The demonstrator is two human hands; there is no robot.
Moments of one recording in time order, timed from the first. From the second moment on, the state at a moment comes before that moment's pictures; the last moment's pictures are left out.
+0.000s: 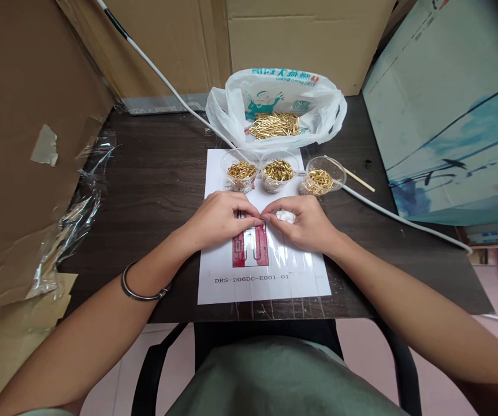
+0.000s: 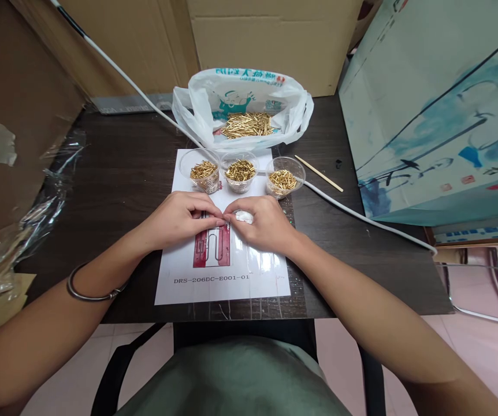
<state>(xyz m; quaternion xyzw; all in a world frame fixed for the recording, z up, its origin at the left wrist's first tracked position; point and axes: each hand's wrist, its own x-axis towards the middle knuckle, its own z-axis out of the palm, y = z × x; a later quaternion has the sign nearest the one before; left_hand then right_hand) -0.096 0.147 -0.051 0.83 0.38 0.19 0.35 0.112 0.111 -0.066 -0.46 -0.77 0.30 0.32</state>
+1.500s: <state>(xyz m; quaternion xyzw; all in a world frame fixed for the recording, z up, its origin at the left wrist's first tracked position) -0.095 0.145 -0.053 0.84 0.39 0.18 0.33 0.109 0.109 -0.066 -0.49 -0.77 0.29 0.29</state>
